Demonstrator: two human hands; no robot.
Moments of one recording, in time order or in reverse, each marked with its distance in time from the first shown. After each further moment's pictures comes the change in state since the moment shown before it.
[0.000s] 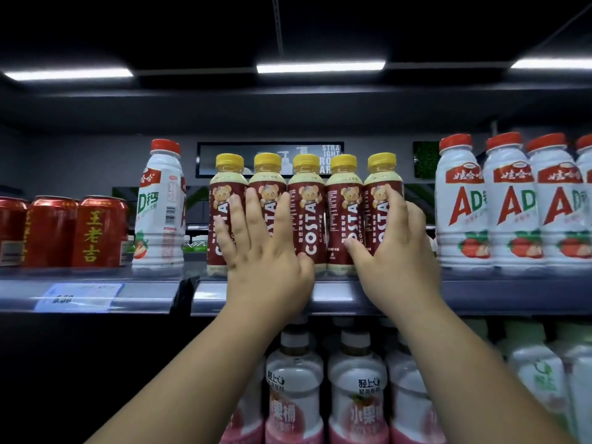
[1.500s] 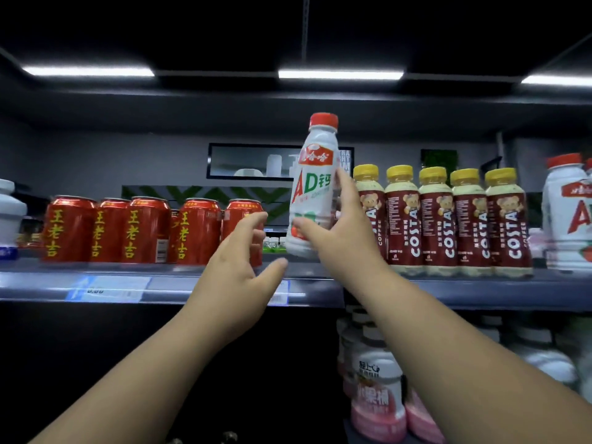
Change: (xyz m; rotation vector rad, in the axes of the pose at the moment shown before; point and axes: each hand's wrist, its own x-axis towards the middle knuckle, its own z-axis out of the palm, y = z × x) left_hand -0.007 -0.242 -0.120 -0.644 -0.193 0.009; right_hand -0.029 -0.234 0.114 0.730 -0.216 -0.063
